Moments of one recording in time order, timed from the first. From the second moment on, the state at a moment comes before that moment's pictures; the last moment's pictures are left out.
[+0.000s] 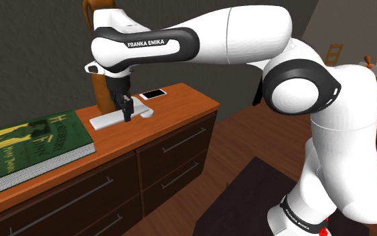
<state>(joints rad) 0.60 0.54 -0.24 -1.29 0.14 1.80 -1.16</state>
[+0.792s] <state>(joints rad) 0.61 0.57 -0.23 -1.39 0.14 1.94 -1.16</state>
